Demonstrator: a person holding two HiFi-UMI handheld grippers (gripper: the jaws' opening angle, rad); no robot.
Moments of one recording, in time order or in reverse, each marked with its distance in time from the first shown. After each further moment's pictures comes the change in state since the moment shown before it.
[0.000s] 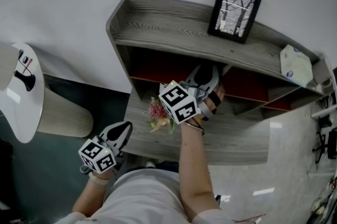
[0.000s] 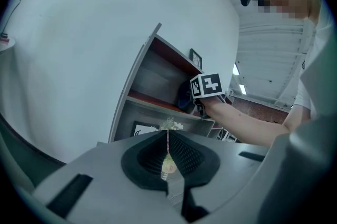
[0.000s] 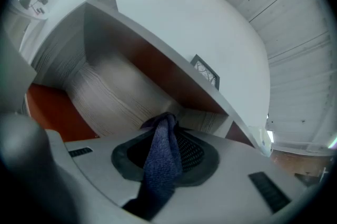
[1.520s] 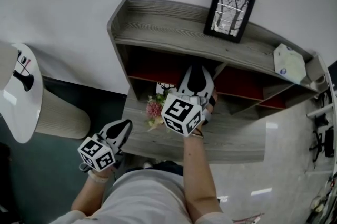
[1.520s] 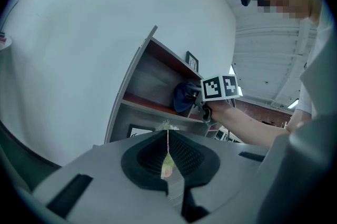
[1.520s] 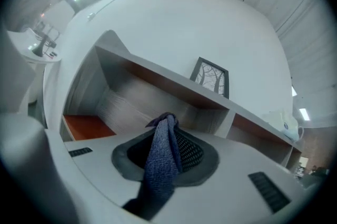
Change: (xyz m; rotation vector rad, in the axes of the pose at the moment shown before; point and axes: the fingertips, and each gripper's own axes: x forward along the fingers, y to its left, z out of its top) left arm 0.000 -0.008 0.008 0.013 -0.026 -0.035; right arm -0.036 0.019 0.011 0.183 -0.077 0.306
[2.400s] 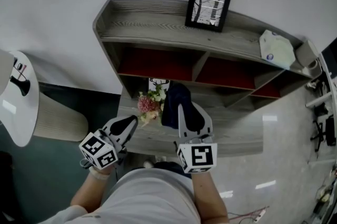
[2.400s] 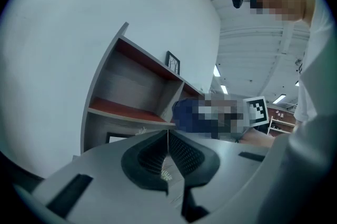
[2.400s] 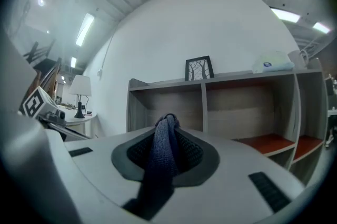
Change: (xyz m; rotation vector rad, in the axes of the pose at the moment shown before) left arm 0.027 -0.062 0.017 0.080 -0.017 -0.143; right arm -0.136 0.000 -0.040 0.429 -0.084 0.421
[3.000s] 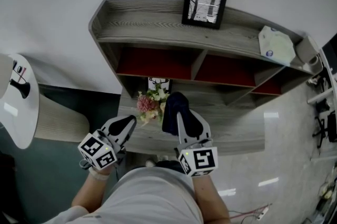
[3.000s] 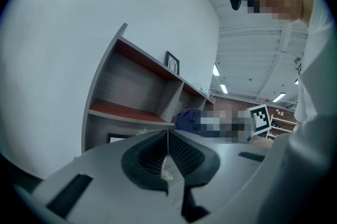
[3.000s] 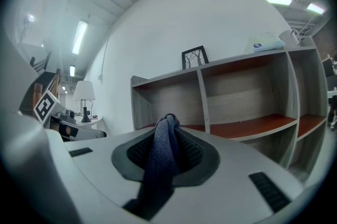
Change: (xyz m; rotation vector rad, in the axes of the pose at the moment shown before) left arm 0.000 0.001 0.001 0.017 0.003 0.000; right arm -0.017 0.005 -0.032 0.120 0.037 0.041
